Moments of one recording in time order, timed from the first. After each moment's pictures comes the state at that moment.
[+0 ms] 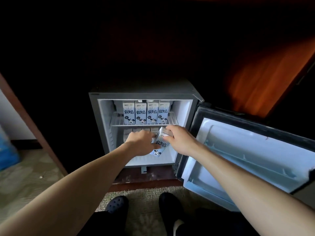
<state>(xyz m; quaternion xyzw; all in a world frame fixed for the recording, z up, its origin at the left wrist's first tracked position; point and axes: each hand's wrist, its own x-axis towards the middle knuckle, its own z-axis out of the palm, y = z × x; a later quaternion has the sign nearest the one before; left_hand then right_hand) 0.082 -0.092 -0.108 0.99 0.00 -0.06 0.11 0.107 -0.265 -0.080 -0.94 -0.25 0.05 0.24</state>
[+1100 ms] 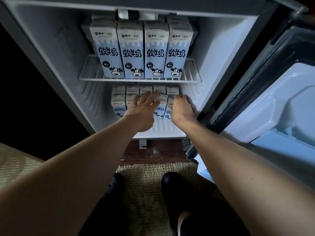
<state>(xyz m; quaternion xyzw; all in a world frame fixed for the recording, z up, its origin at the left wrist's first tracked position) 0.203 -0.065 -0.283 1.00 -0.05 -0.07 0.02 0.262 -0.211 -0.280 -0.98 -0.12 0.04 0.13</state>
